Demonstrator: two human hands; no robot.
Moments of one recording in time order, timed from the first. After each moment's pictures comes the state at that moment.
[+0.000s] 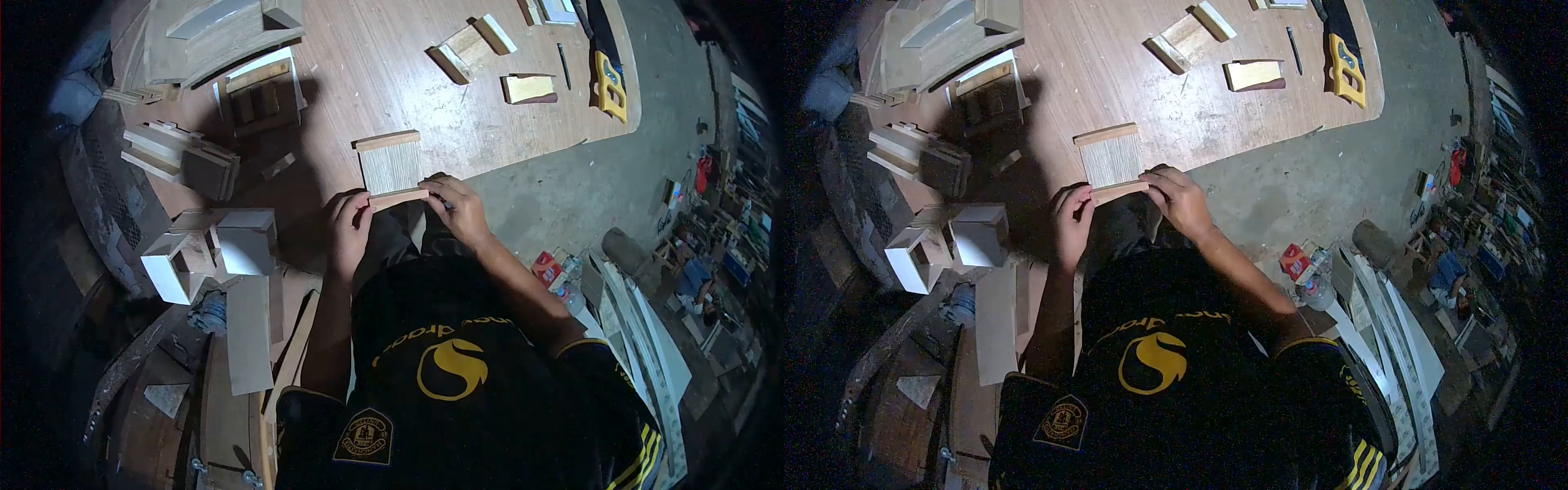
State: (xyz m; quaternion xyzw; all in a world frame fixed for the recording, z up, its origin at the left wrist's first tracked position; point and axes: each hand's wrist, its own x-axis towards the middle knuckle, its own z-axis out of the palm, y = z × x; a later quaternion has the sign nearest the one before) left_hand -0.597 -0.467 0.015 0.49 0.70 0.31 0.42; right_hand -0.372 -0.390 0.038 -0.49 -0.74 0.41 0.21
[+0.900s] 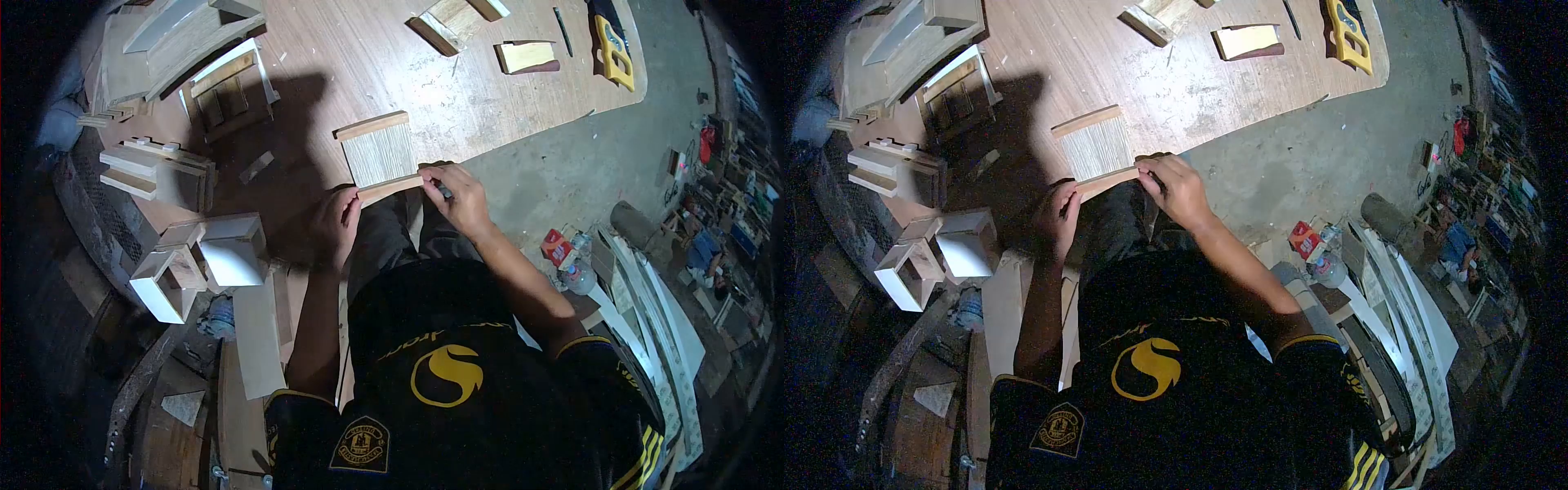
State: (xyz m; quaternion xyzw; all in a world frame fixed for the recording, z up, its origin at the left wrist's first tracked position) left_hand -0.606 -0.474 -0.009 0.59 0.68 0.28 0.33; right_hand -0.371 -0.404 0.019 -0.52 -0.74 0.34 0.26
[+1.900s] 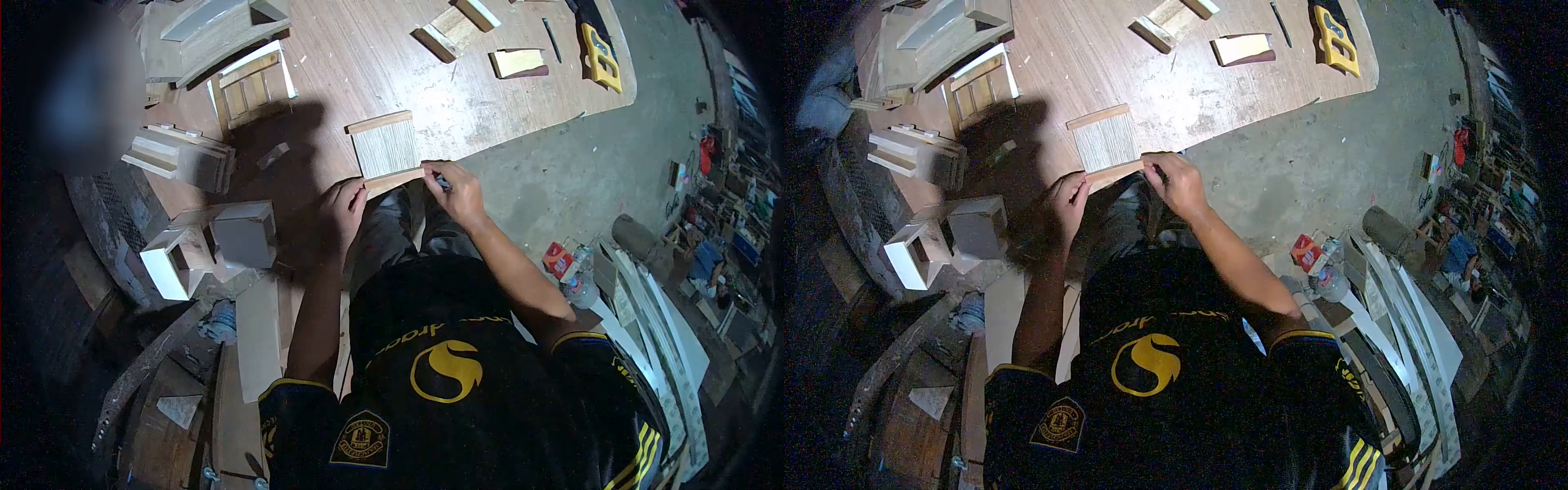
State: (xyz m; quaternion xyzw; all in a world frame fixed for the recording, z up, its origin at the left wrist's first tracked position) left_hand -0.607 -0.467 -0.001 0.59 0.68 0.29 0.32; right_hand -0.374 -0.411 0.014 -0.53 -0.73 0.32 0.28
